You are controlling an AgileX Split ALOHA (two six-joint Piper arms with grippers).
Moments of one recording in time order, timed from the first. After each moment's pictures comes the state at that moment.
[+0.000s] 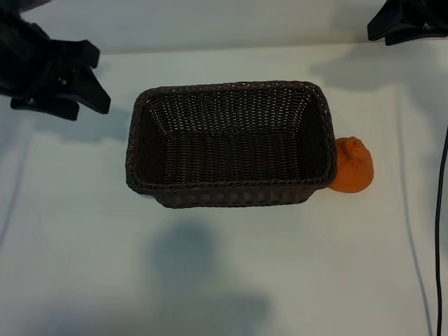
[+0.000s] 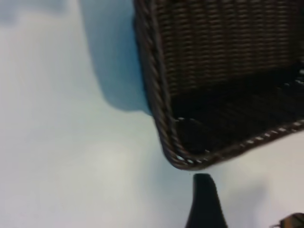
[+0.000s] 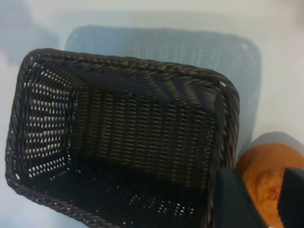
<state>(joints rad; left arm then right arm) -0.07 1.57 -1.36 -0.46 1.18 0.12 -0.07 1.71 -1.56 0.54 1.09 -0.14</state>
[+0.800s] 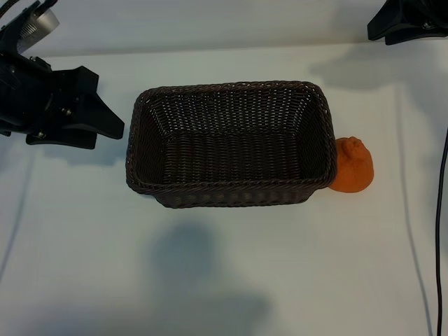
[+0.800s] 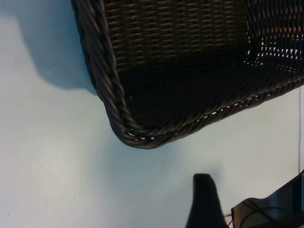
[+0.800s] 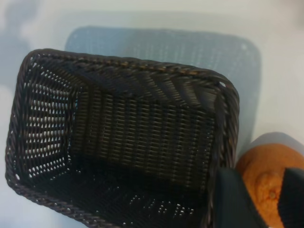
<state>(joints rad) -0.04 1.49 -1.16 -0.64 1.11 0.23 -0.07 1.71 -1.56 0.54 1.09 -0.14</state>
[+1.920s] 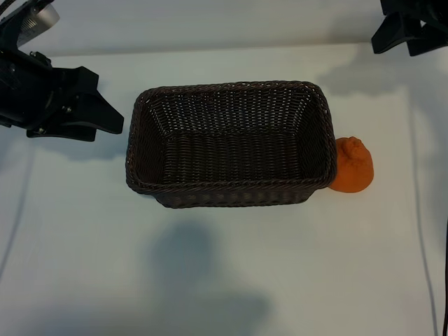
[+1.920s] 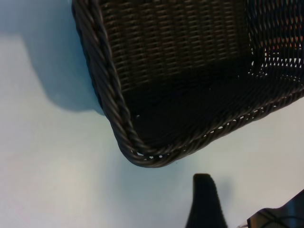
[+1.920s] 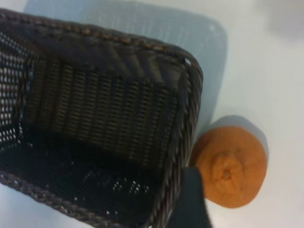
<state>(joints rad) -0.04 1.49 -1.16 -0.64 1.07 0.30 -0.07 1.71 -1.56 0.43 1.14 -0.21</state>
